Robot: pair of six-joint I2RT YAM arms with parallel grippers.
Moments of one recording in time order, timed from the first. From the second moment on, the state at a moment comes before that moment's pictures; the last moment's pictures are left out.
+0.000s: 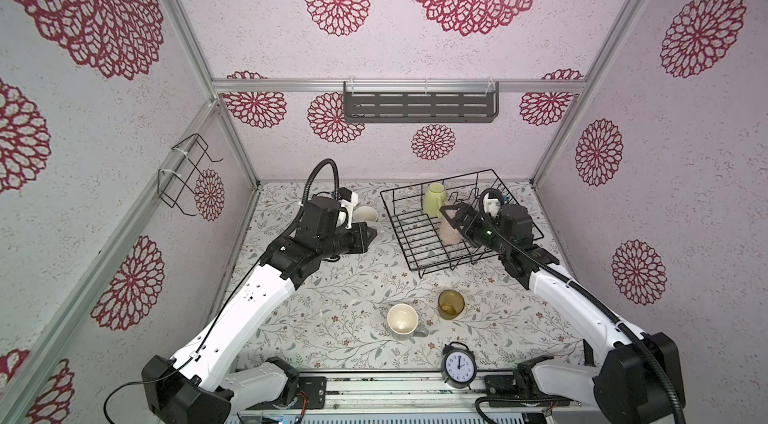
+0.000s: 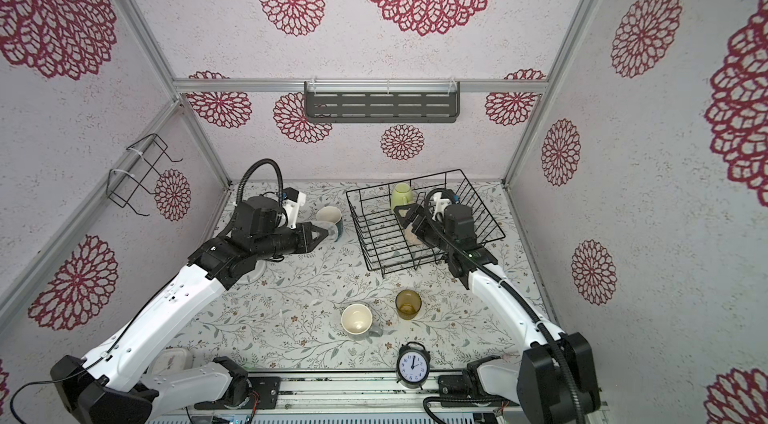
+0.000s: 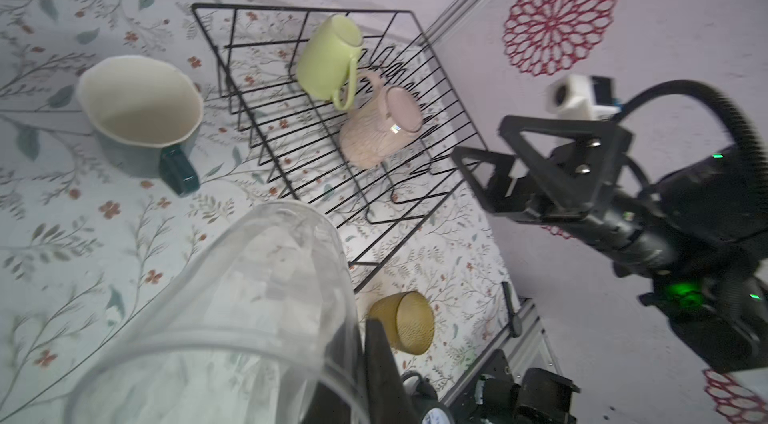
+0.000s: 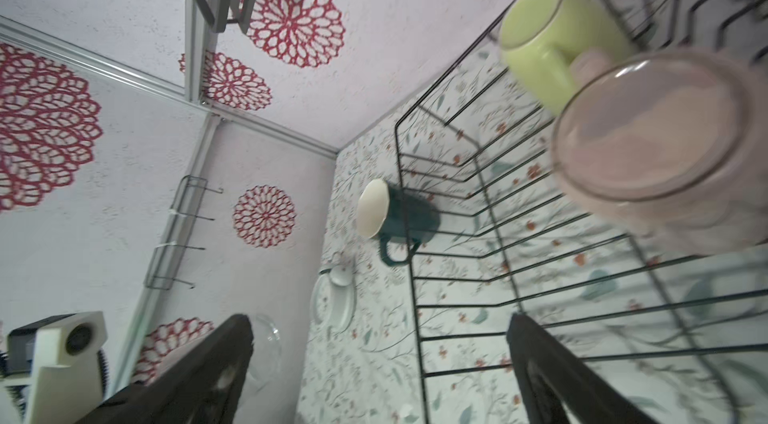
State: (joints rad) left arm -0.50 1.20 1.17 -0.48 0.32 -0.58; right arm 0.38 1.25 0.91 0.04 -0.40 1.01
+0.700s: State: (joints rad) left arm -0.44 1.28 1.07 -0.02 0.58 -0.79; right arm 0.65 1.43 0.83 0.66 -0.37 1.84
